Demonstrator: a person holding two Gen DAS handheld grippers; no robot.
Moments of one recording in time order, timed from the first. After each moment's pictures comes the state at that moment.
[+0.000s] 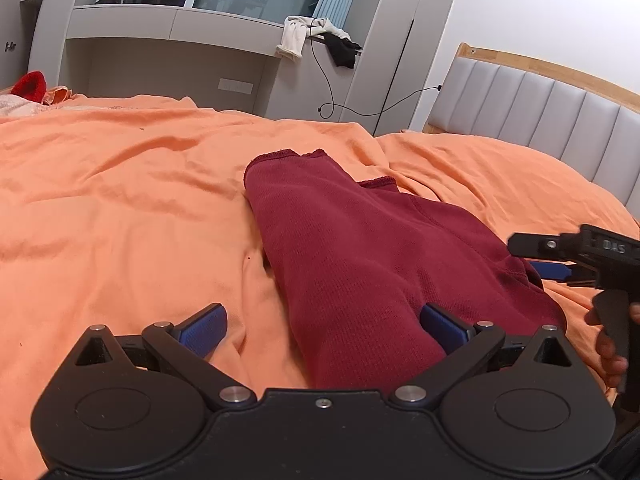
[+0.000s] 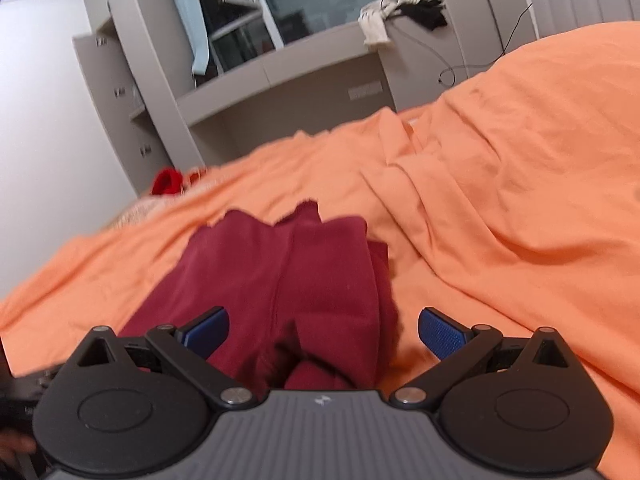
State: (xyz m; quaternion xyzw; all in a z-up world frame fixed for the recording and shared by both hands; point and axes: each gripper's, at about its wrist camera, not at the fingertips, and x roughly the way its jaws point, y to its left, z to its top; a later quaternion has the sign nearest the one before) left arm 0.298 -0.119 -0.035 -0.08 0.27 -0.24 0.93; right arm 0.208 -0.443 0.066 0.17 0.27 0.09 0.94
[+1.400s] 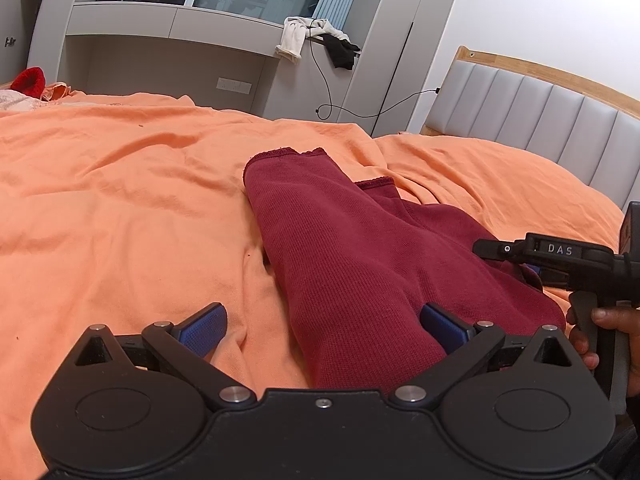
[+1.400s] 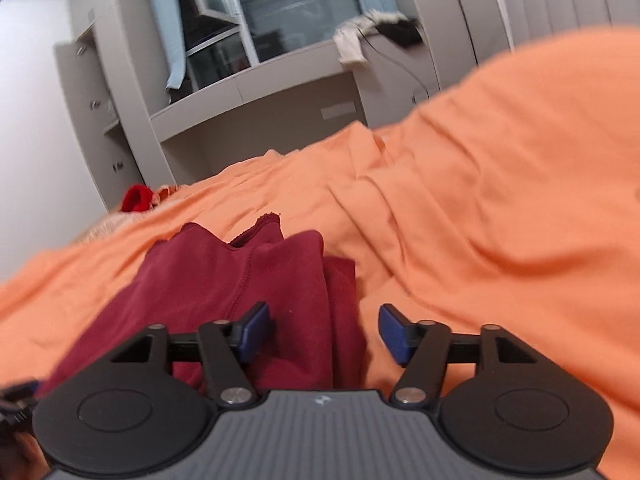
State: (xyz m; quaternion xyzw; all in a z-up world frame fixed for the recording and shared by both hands) left arm 0.299 -0.117 -0.037 -0.08 0.27 -0.25 0.93; right arm 0.227 -0.443 0.044 0.18 0.26 0.05 0.95
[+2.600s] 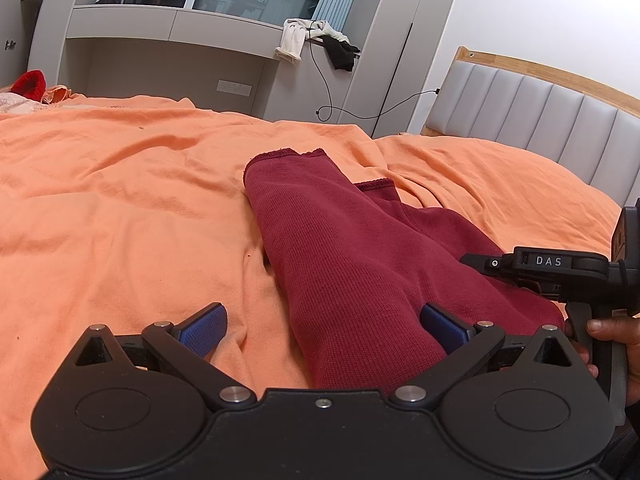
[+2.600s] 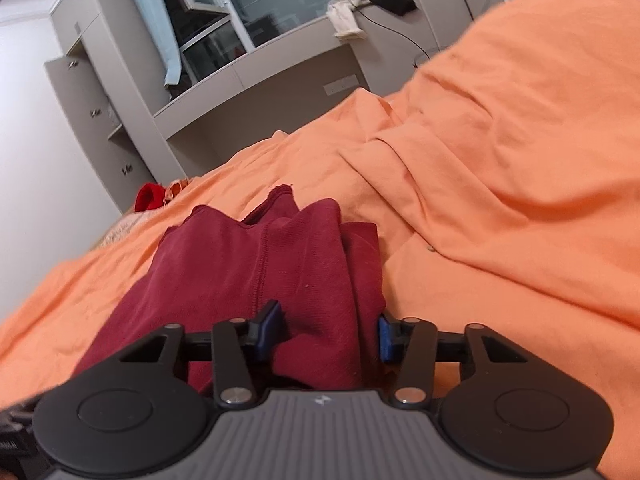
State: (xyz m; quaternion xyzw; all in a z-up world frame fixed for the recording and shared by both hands) left arm 0.299 -0.116 -0.037 -0.08 0.27 -0.25 0.93; right arm 0.238 -0.431 0.030 0.20 0.28 0.06 0.94
